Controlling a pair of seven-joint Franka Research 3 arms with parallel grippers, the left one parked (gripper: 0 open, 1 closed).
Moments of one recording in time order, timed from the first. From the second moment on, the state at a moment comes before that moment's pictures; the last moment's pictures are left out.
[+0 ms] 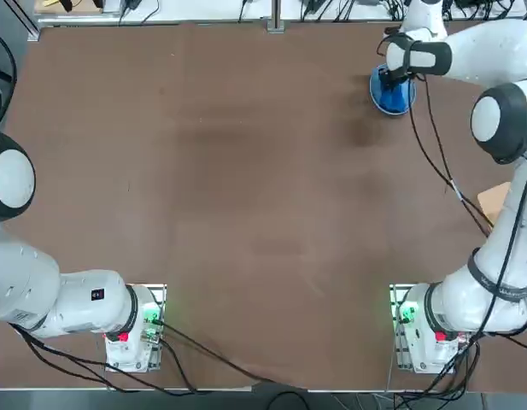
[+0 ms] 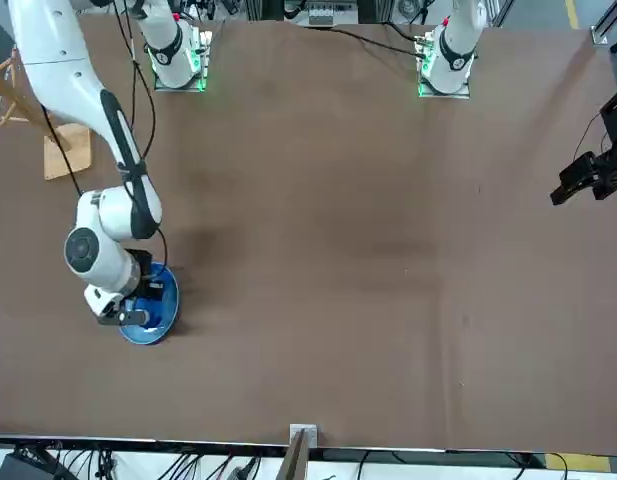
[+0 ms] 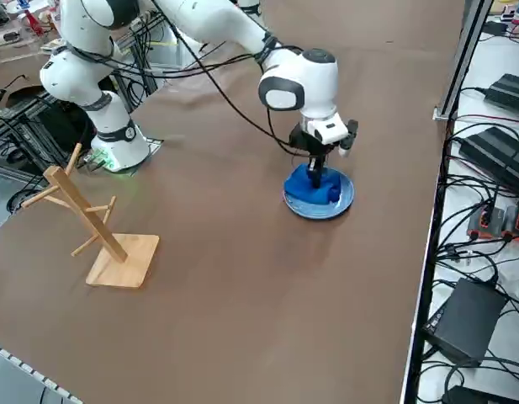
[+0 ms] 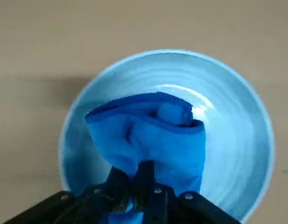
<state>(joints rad) 0.03 0.67 0.06 -1.67 -0.11 2.37 0.12</state>
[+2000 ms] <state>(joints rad) -0.03 0.74 0.05 -1.58 -0.18 2.37 0.04</state>
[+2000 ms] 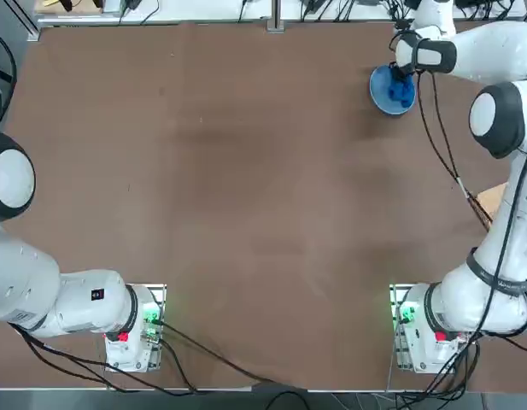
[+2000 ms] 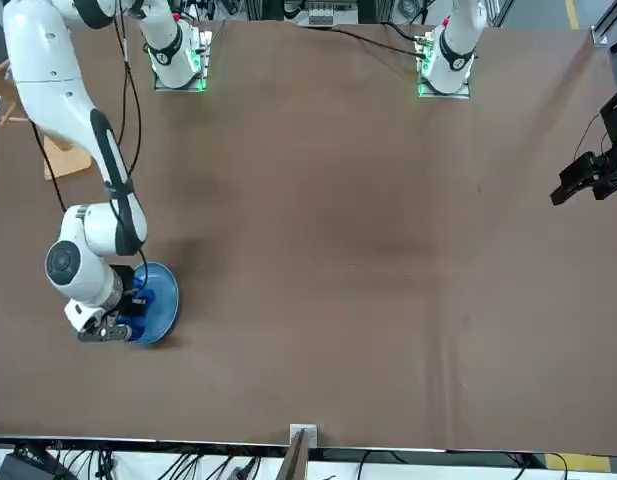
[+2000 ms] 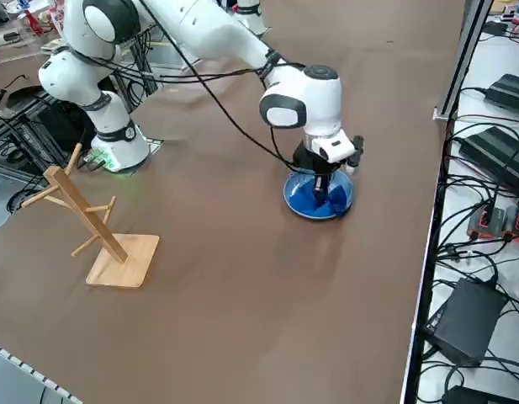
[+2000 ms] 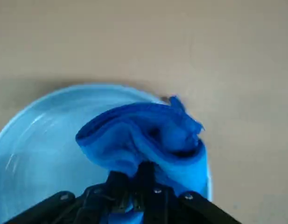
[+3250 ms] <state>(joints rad) 0.08 0.76 0.01 -1.53 -0.17 2.31 0.13</state>
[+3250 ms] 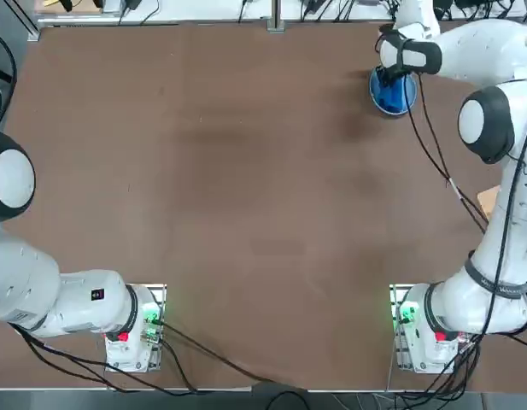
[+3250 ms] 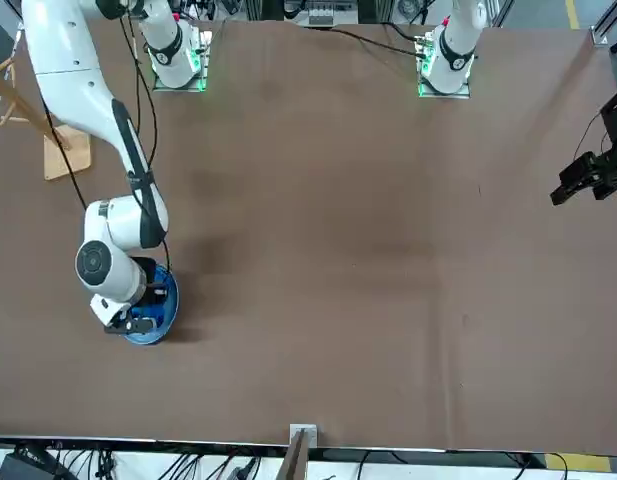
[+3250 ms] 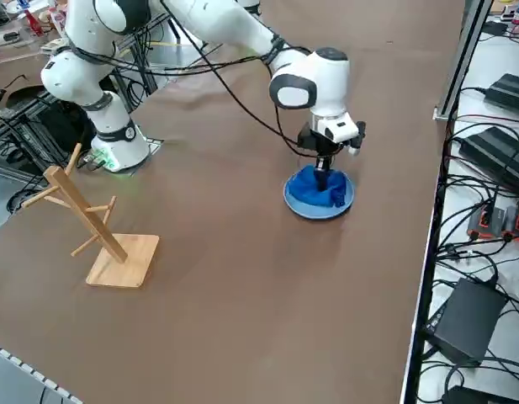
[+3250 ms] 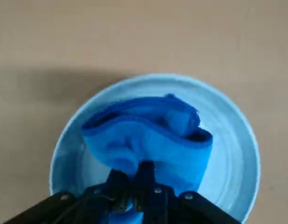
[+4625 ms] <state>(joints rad) -0.01 0.79 0.02 -1.45 -0.13 2.16 0.00</state>
